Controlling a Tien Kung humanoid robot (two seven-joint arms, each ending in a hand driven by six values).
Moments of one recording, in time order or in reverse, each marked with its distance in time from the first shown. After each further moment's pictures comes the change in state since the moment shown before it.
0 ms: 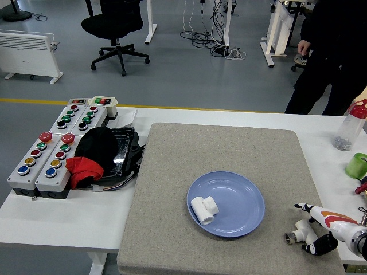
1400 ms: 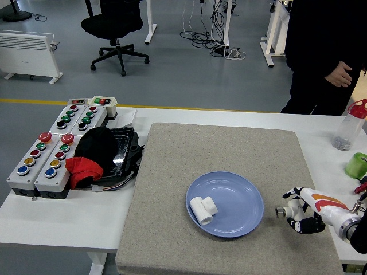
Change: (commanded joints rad) left arm 0.003 -0.002 -0.004 -0.001 0.011 -0.005 0.003; right arm 0.073 0.040 -0.047 0.001 -0.008 -0.133 0.043
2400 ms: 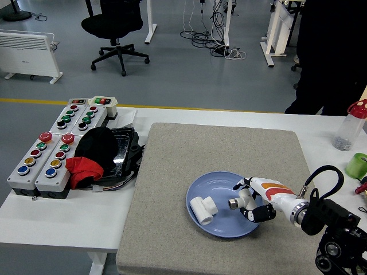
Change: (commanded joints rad) left arm -0.007 0.003 0.011 0.001 -0.018 -0.001 -0.002; right arm 0.241 0.077 -0.307 -0.219 0.090 -0.136 0.144
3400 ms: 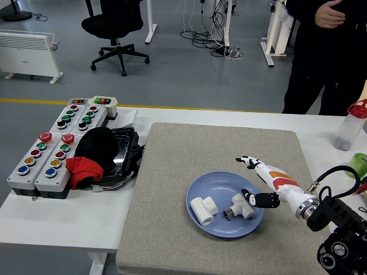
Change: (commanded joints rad) left arm 0.000 -0.002 -0.007 0.000 0.015 0.000 0.002; right arm -0.062 0.009 0.108 0.015 0.093 -0.240 0.141
